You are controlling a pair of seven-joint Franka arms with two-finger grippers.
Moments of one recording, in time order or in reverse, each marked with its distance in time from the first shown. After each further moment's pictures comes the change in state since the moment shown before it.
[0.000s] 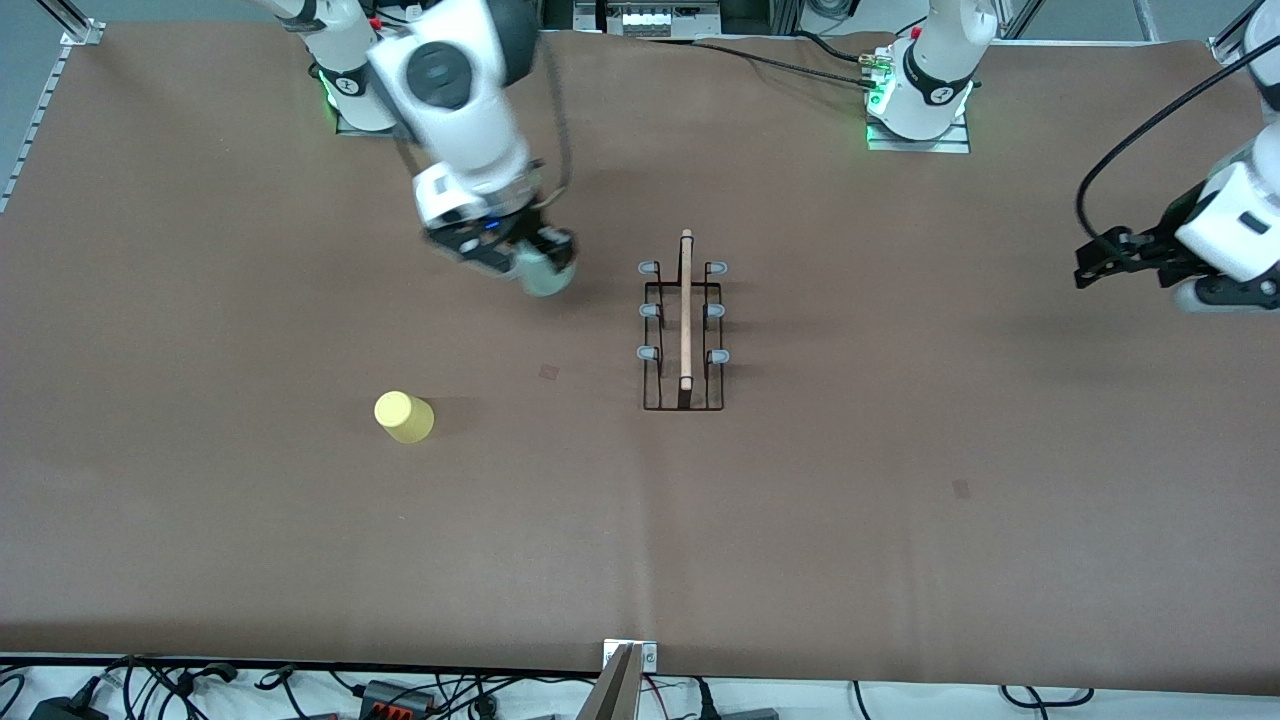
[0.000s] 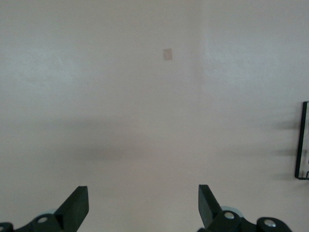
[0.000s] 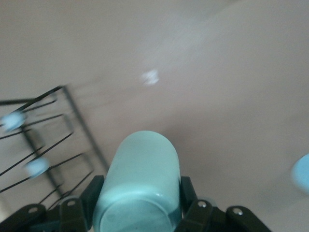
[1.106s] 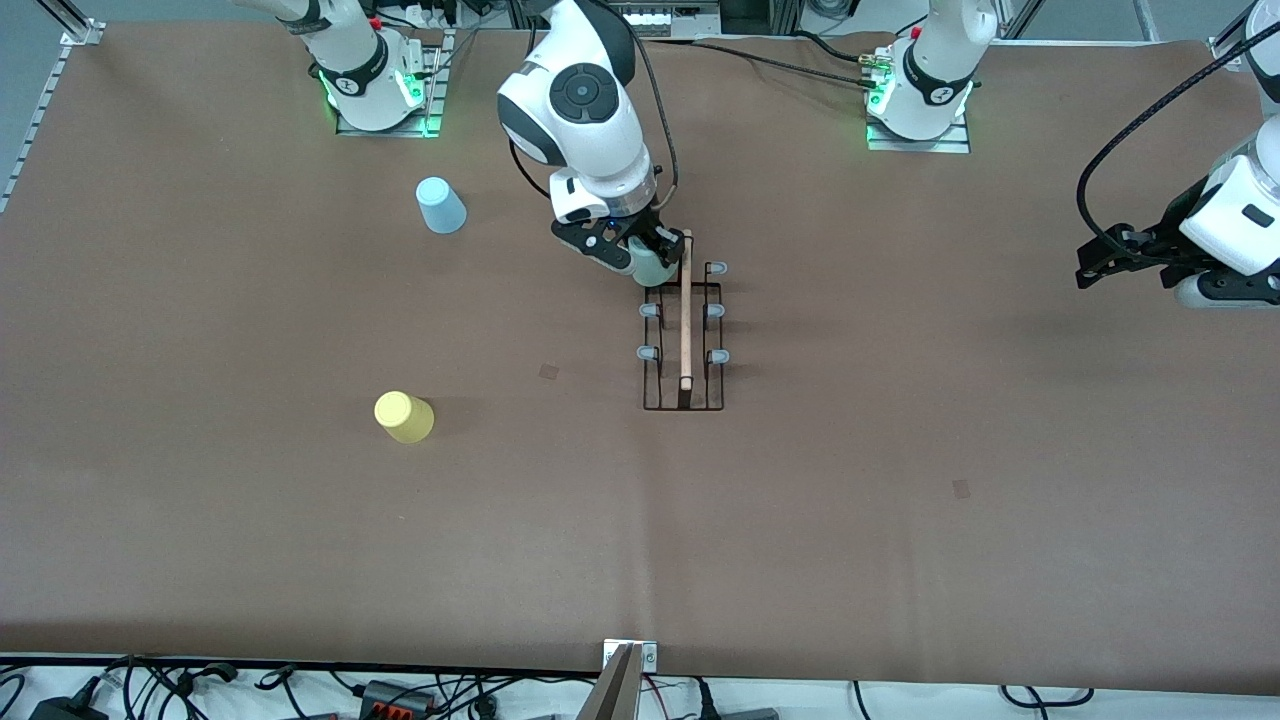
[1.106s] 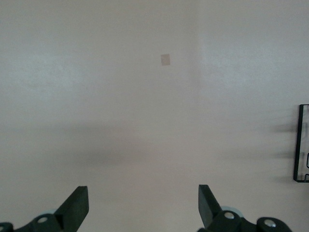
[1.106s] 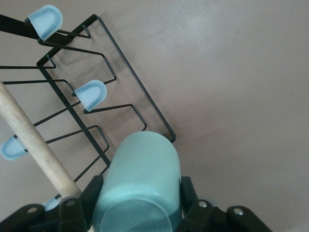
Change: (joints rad) left arm 0.029 -0.002 -0.046 0.000 0.000 0.011 0.000; right arm 0.142 0.263 0.013 0.188 -0.058 0.097 0.227
